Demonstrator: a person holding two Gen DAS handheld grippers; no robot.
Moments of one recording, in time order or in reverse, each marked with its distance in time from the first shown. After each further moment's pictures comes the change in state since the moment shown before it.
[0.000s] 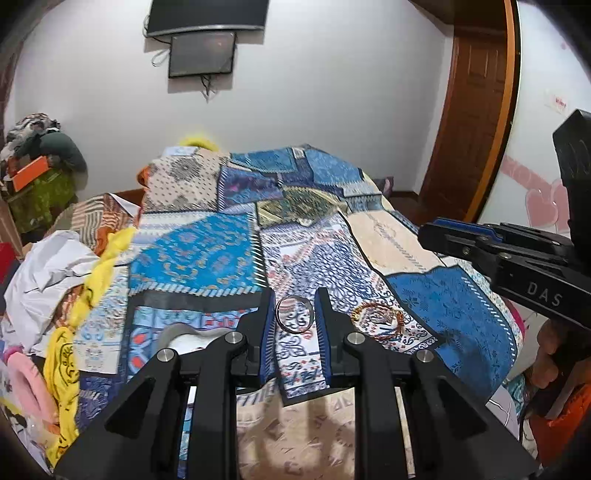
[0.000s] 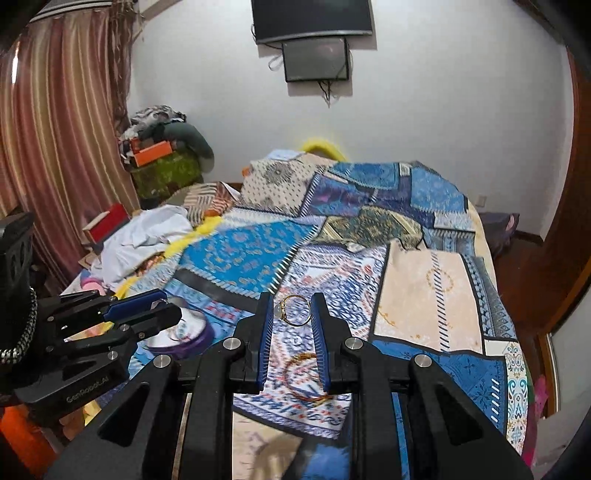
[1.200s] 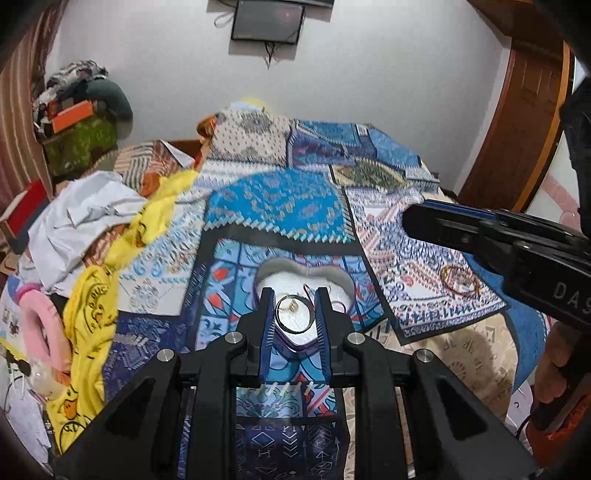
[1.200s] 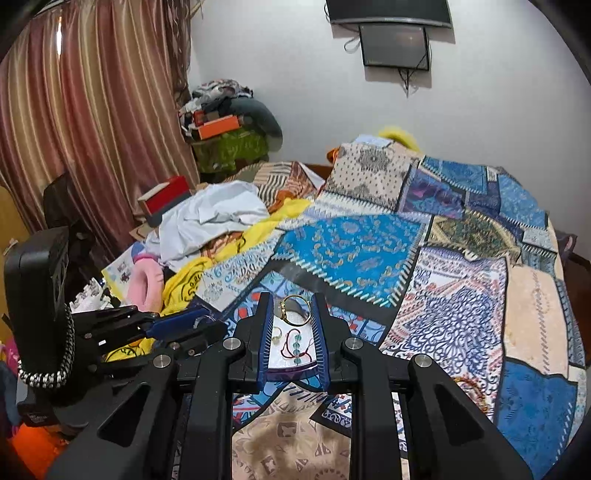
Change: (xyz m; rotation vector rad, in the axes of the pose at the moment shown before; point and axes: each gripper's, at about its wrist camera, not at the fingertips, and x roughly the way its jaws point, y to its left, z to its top) left arm 0.003 0.095 -0.055 -0.151 0.111 0.101; right arm 0.063 0.103 -0.005 -0.097 0.080 0.211
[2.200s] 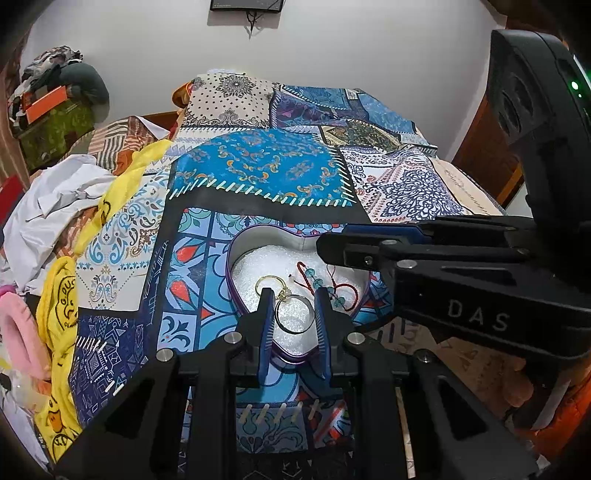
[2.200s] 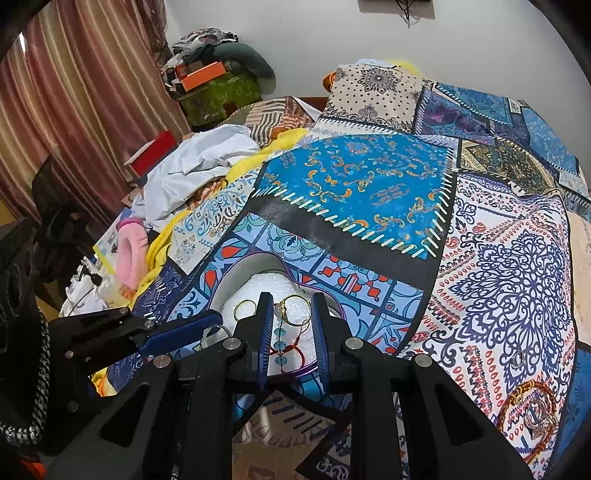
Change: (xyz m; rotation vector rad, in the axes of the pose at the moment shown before) left arm 0.060 0.001 -0.008 0.036 0.103 -0.050; right arm 0.088 -0.020 -0.016 0.079 0.226 0.054
